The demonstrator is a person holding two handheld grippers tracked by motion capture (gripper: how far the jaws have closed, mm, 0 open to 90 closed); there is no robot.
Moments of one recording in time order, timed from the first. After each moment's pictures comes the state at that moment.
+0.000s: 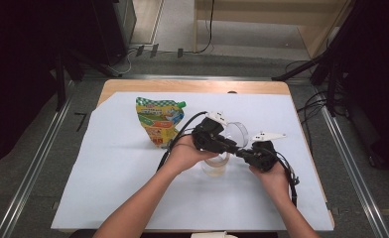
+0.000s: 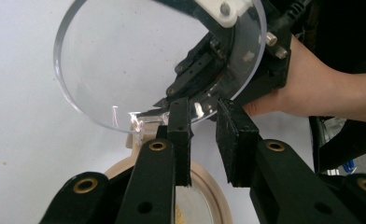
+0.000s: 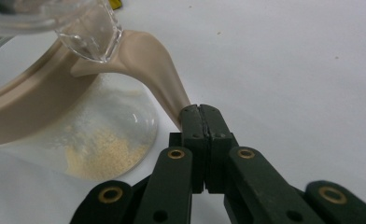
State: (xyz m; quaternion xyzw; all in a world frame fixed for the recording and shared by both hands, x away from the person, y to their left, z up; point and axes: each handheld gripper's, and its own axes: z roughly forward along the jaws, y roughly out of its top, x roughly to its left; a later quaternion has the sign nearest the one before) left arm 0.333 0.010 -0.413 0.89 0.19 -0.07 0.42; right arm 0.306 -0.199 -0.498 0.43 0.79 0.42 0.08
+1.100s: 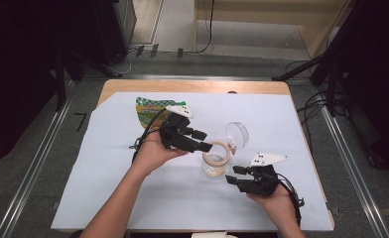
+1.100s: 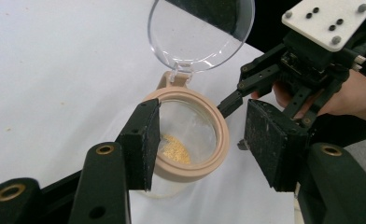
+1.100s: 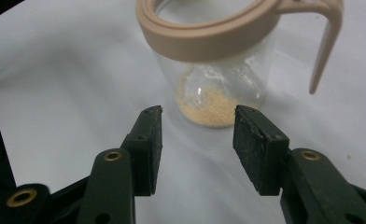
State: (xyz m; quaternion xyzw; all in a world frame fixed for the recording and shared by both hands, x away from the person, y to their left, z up) left arm 0.328 0.092 -0.392 0.86 0.23 -0.07 0.44; right arm 0.237 -0.188 -0.484 0.36 0.81 0.45 0.04
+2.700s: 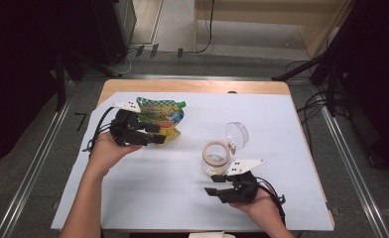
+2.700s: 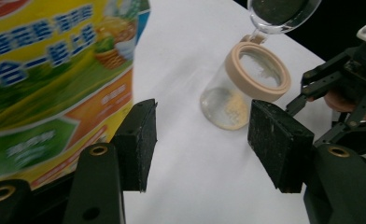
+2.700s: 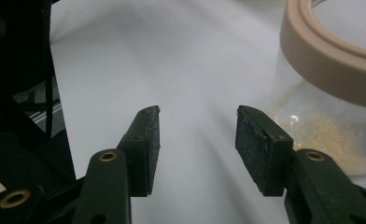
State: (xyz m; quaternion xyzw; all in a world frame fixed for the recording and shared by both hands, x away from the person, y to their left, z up) left arm 0.329 0.213 -0.391 0.84 0.32 -0.02 0.44; right arm 0.225 -0.138 -0.484 0.27 0.84 0.46 -0.01
